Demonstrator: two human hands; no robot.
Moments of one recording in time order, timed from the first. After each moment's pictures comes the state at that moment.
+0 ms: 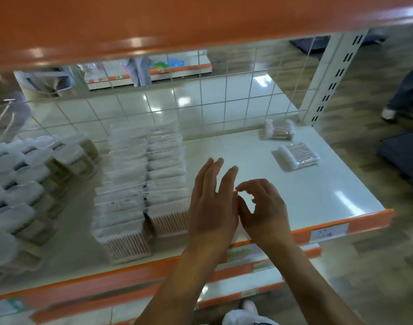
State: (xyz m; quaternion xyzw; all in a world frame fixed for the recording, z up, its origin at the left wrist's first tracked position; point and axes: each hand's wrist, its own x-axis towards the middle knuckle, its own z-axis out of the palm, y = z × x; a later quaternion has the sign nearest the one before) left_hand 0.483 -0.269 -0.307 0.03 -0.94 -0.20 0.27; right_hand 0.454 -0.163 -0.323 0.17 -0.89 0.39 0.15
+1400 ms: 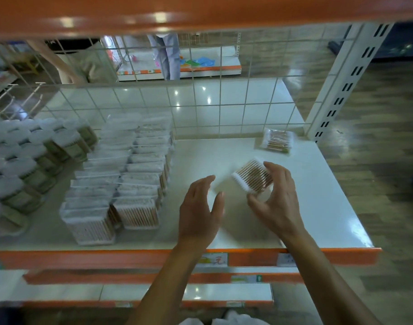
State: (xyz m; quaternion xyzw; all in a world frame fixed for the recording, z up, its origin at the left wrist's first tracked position) left_hand 0.452 -0.228 -0.342 0.17 -0.89 -0.35 0.25; right_hand 0.366 -0.083 -0.339 0.22 -0.87 0.43 0.09
